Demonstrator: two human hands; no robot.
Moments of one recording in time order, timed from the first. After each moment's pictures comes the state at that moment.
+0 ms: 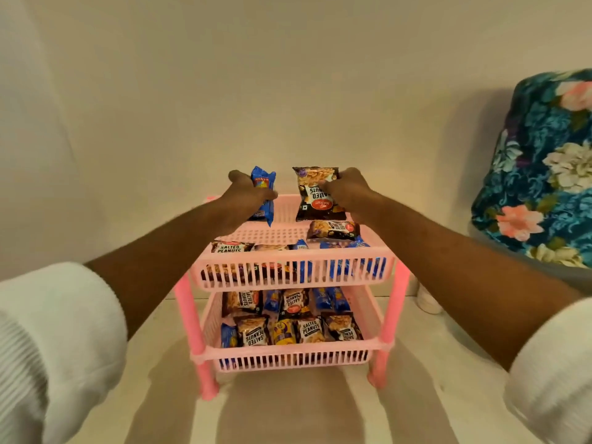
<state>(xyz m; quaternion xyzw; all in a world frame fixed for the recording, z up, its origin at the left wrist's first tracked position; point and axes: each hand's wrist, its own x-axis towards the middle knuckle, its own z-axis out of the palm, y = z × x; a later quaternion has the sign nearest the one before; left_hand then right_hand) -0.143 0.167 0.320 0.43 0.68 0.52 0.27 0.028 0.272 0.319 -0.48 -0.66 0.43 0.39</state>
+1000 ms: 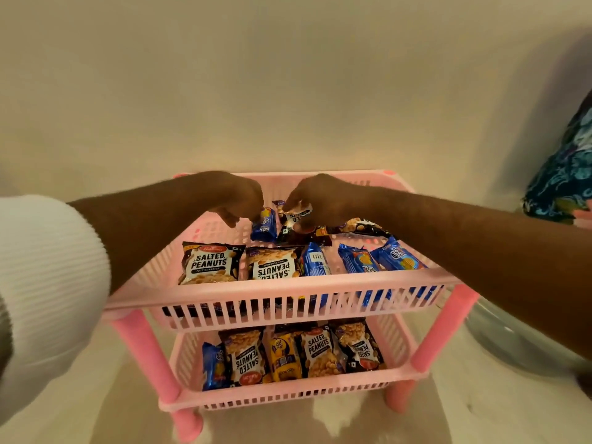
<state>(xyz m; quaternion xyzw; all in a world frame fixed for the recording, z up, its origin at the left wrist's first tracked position) -0.215 0.289 0.276 0.56 0.79 0.05 0.26 -0.043 0.348 0.270 -0.29 -0.96 0.02 -0.01</state>
